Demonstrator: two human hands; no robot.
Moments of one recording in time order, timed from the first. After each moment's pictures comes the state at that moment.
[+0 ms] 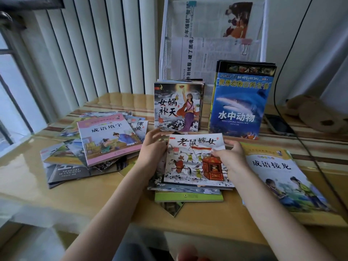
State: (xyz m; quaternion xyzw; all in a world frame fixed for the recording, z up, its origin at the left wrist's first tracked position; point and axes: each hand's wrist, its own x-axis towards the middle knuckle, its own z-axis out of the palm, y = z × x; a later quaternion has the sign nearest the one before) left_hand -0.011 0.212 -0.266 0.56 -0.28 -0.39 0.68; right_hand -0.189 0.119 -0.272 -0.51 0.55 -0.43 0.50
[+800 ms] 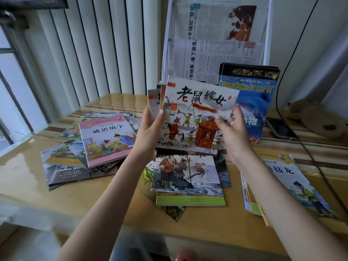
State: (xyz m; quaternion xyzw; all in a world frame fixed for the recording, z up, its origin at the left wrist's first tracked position) left_hand -0.001 0.211 -0.225 0.46 -0.42 -0.31 0.72; right_hand -0.173 0.110 -0.222 -0.63 0.33 -0.51 0.48
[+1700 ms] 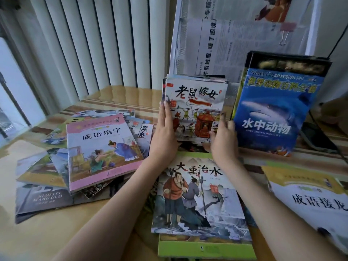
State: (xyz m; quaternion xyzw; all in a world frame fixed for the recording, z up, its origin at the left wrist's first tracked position) left_hand 0.044 0.105 -0.288 0.72 -0.55 0.05 0.42; right_hand -0.090 0.018 -0.294 -0.77 0.54 -0.34 0.03
